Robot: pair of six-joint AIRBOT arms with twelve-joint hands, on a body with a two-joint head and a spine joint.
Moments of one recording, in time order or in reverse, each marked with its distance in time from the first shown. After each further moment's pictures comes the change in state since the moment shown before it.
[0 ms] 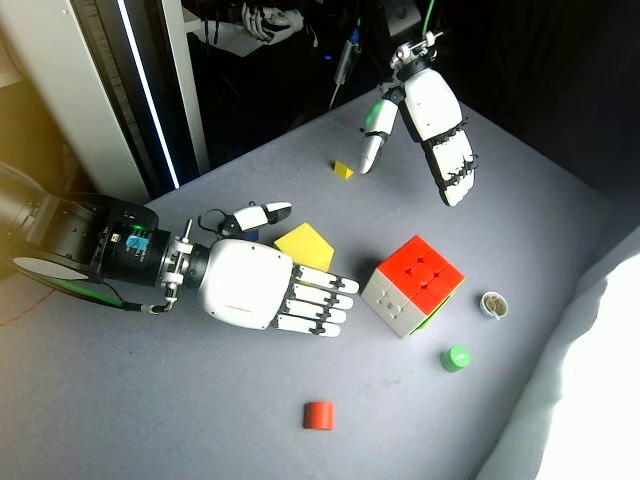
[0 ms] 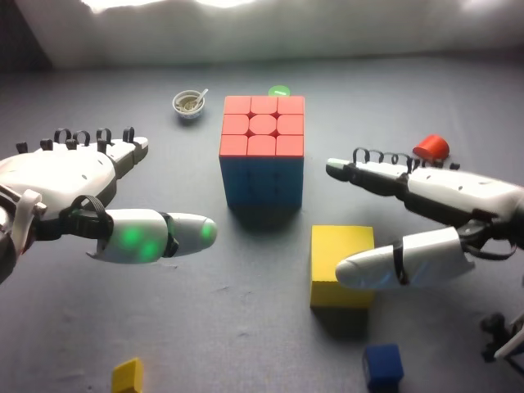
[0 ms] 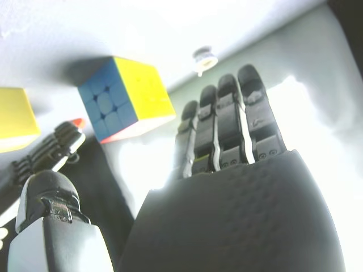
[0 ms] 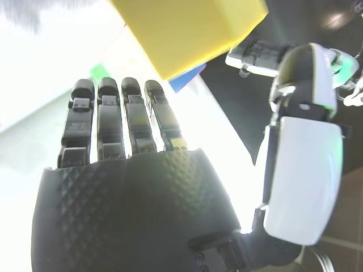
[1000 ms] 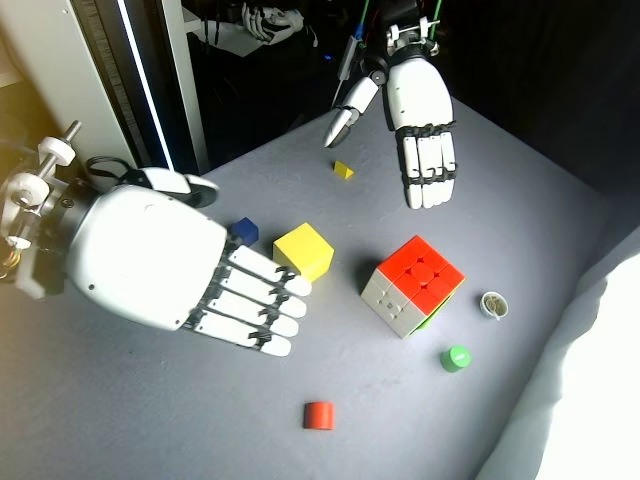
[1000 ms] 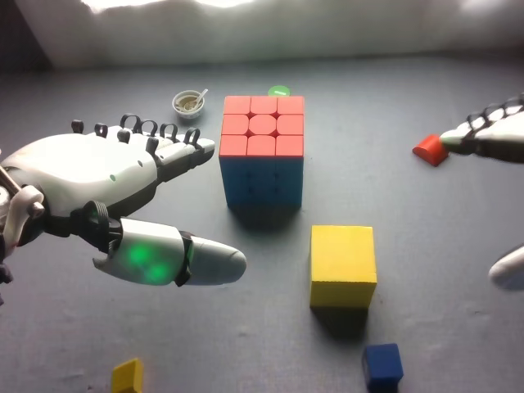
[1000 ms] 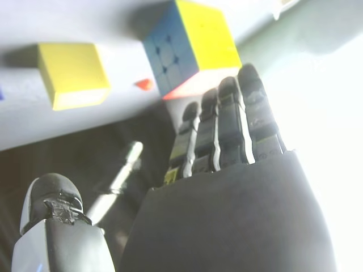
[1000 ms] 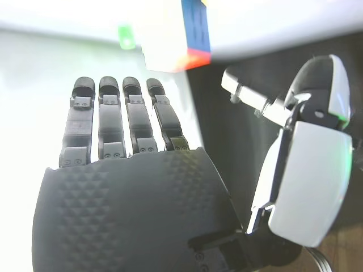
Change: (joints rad) left arm -0.053 0.076 0.021 0.368 0.359 -0.198; right arm 0.329 0.524 -0.286 -0.470 -0.531 -0.002
